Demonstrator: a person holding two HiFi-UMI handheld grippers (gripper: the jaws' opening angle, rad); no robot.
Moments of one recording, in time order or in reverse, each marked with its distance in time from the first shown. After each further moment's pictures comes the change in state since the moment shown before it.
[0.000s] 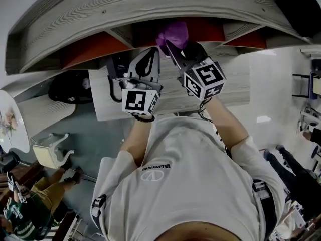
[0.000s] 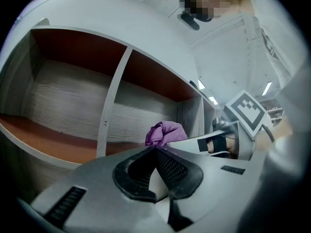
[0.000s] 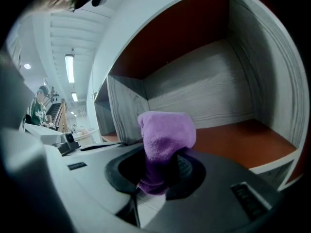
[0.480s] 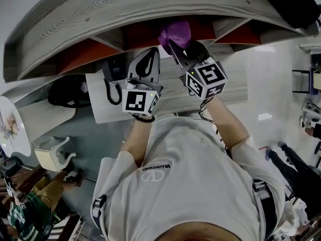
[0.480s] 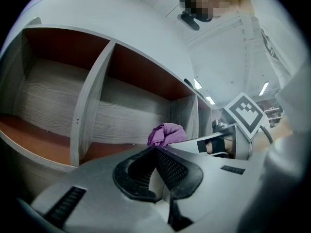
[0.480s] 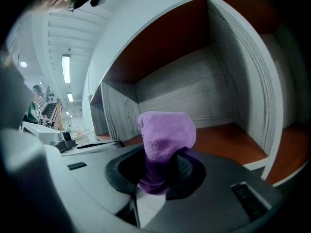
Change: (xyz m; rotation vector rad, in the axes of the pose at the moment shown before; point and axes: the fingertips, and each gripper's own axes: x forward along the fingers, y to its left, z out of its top) left arm 0.017 -0.030 -0.001 0.009 0.001 -0.033; right arm -0.027 -0.035 0.001 0.009 -0.014 -0.051
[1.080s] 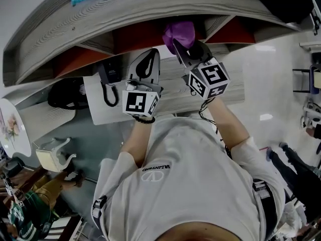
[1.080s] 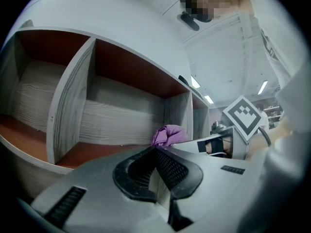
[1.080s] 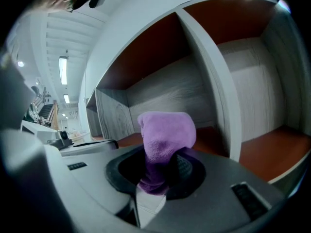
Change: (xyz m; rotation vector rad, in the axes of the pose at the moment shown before) left arm 0.019 -0.033 0.002 0.015 0.005 -0.010; right arm -0.030 -0.042 0.004 0.017 -0.024 -0.039
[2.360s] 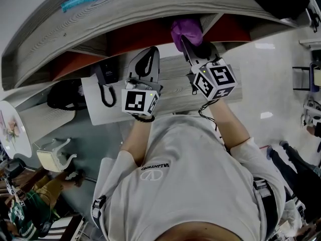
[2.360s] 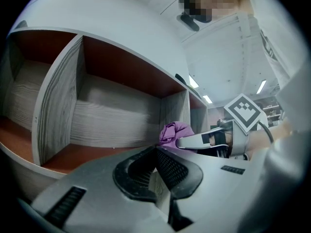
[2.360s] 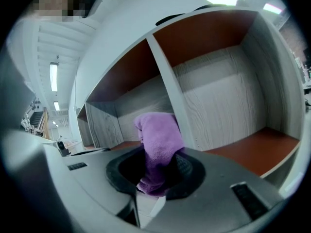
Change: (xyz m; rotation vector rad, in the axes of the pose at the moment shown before) left arm 0.017 -0.019 0.007 0.019 0.002 -0.013; right arm -0.032 -0.040 0.020 0.077 -0.063 -0.091
